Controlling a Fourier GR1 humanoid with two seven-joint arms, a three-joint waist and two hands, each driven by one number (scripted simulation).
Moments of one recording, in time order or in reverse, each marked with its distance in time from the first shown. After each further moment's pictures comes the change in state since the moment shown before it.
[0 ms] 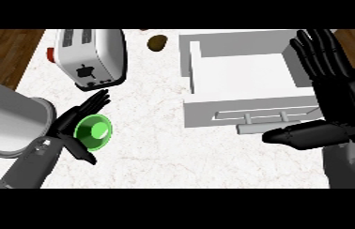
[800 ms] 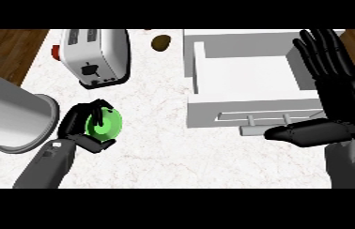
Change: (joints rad) left arm 0.028 -0.087 0.092 -0.047 0.124 0.209 -0.144; right arm 0.001 -0.008 -0.014 0.009 0.005 -0.004 0.007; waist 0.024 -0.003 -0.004
